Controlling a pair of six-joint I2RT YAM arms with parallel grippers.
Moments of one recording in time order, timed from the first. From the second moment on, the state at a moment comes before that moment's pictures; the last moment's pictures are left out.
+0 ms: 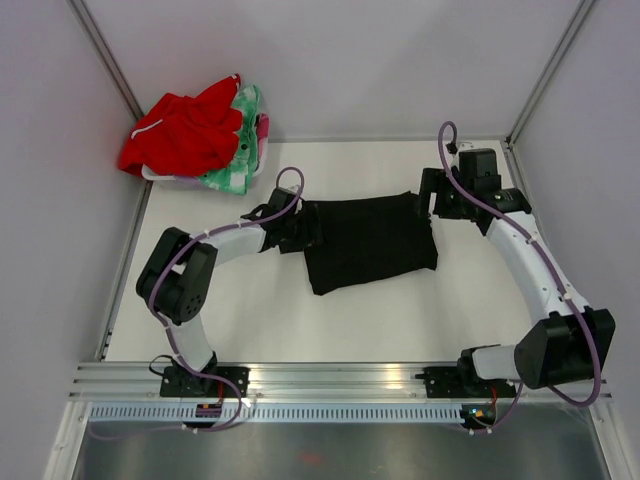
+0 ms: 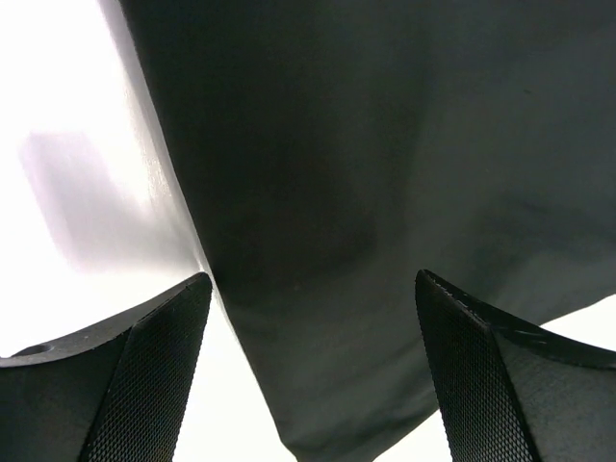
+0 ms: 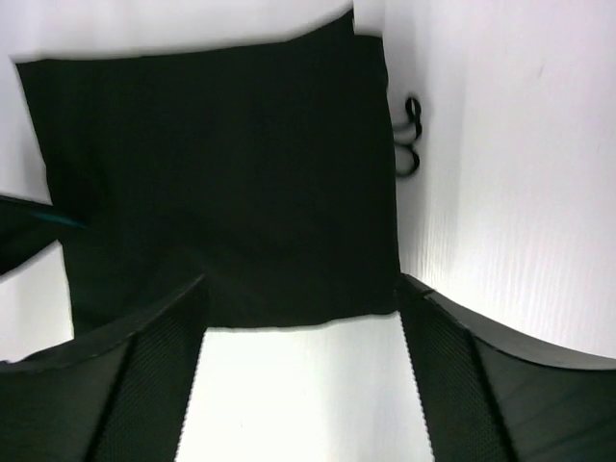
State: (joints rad) left arm -0.51 1.79 1.05 -0.12 0.15 -0.63; right arm 0.15 1.37 1.24 -0.71 -0.08 0.23
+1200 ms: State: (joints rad) left arm -0.52 1.94 1.20 -0.09 0.07 -0.72; right arm 0.07 1.90 1.17 -0.23 -0.23 0.29
